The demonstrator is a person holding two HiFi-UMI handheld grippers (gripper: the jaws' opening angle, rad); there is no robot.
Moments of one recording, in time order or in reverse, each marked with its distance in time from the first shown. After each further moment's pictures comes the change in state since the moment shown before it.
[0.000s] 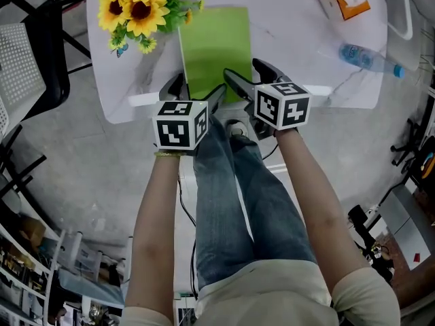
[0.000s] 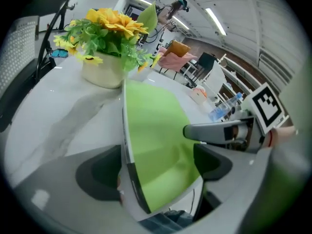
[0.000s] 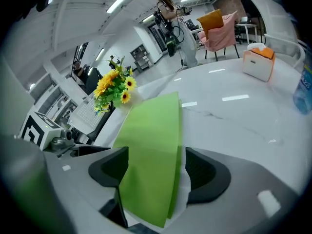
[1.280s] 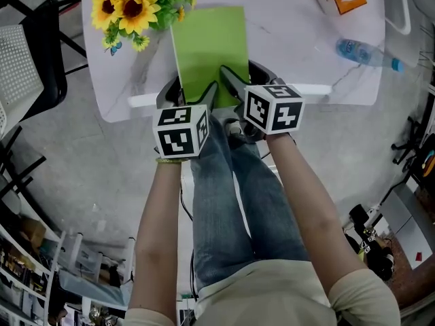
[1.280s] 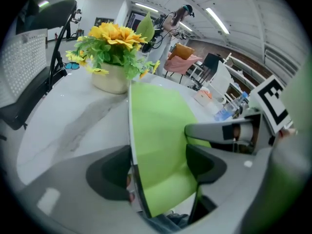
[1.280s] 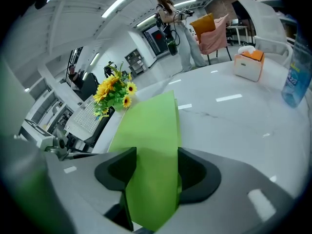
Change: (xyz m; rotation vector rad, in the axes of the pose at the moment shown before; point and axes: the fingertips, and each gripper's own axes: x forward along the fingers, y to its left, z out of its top) left arm -0.012 -0.004 -0.002 -0.008 -0.049 0.110; right arm -0.010 0.008 0.000 0.056 -0.048 -0.051
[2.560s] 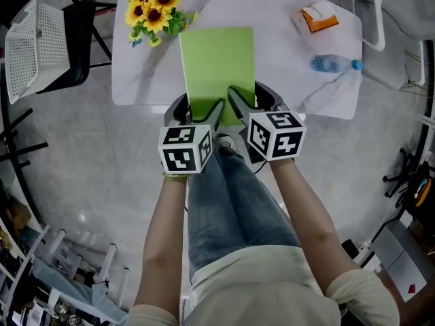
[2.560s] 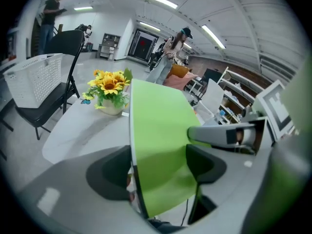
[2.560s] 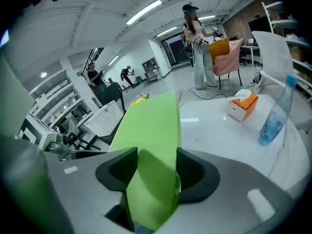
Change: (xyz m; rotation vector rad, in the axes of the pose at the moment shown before) left arm -0.106 -0.093 0.013 -0.044 -0.187 0.025; right arm -0.144 0.032 0.023 -0.187 -0.103 0.044
